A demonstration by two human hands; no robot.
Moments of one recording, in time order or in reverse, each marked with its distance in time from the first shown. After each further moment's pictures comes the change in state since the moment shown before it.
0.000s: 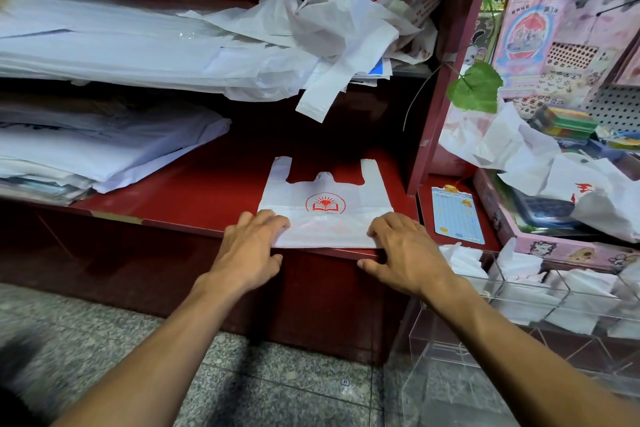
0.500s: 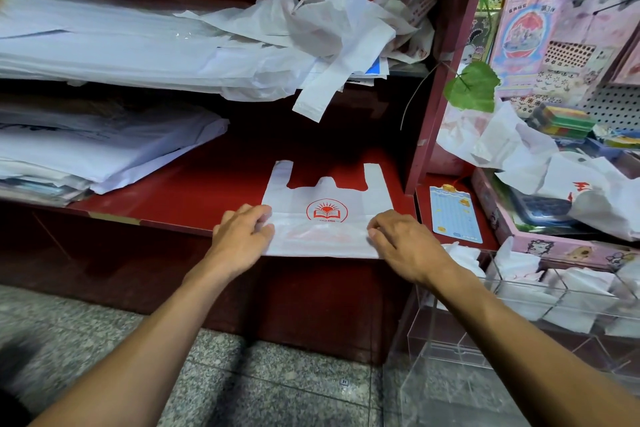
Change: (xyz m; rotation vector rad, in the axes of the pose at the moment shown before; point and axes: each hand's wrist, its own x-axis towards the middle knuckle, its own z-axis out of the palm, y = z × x) left_hand 0.010 -0.012 -0.002 -0.454 0.038 -0.238; right_hand 0.008 0.013 -0.002 0.212 0.029 0.029
